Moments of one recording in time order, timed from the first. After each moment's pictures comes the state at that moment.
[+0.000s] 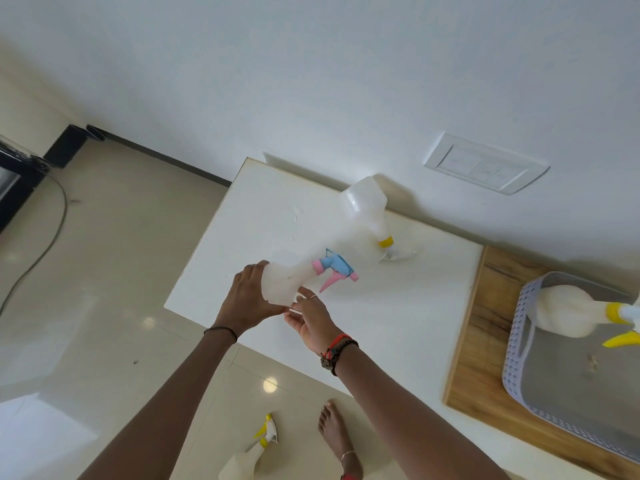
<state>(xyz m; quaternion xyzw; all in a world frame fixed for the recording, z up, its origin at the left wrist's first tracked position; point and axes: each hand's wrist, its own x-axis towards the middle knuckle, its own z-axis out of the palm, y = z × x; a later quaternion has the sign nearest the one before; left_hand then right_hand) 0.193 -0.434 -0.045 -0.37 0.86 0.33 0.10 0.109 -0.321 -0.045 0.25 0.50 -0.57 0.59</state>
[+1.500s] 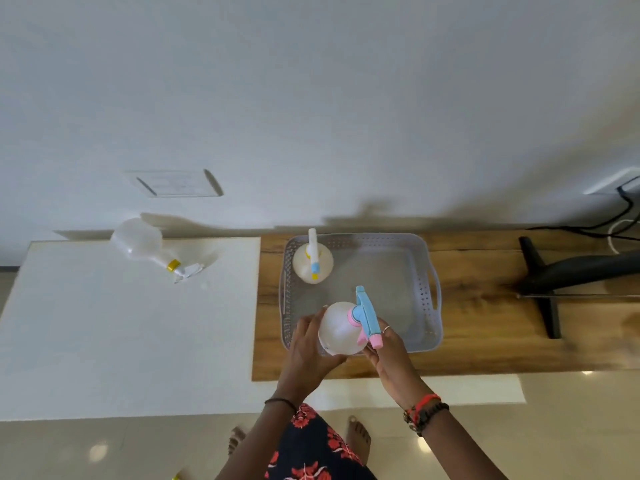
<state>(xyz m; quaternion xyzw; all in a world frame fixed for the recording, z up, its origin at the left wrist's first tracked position) 0.011 0.036 -0.009 -0.15 0.86 0.49 0.08 -0.052 0.181 0.028 0.24 0.63 -0.65 0.35</state>
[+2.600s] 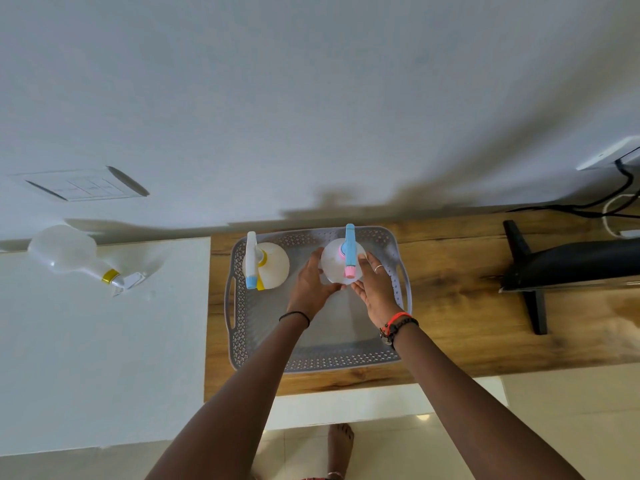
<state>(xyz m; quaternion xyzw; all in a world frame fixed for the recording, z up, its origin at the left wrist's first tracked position) -0.157 0.084 -0.063 -0.20 0.82 0.52 0.12 -0.192 0.206 -0.026 0.29 0.60 -0.70 0.28</state>
